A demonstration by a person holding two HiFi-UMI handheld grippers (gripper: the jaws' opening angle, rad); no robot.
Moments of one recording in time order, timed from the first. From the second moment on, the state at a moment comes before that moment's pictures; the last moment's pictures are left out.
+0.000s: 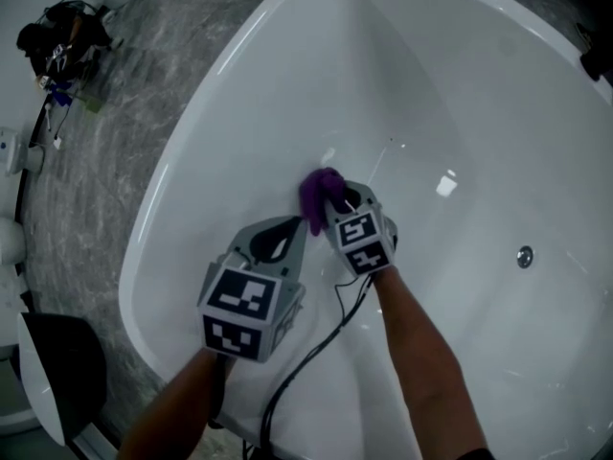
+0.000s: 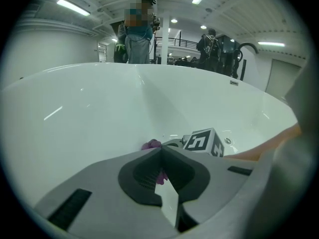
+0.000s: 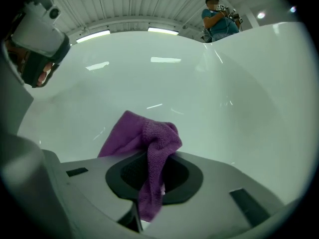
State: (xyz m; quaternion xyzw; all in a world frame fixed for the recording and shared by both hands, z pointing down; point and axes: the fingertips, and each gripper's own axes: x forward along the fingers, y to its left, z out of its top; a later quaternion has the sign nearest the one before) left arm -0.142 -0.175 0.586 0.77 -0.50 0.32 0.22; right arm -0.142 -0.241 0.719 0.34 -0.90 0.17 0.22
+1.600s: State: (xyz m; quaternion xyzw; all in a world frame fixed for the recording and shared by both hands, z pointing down) left arm -0.125 -0.165 0.572 0.76 -0.51 0.32 0.23; right arm -0.111 -0.173 0.638 0.31 -0.91 0.20 0.20
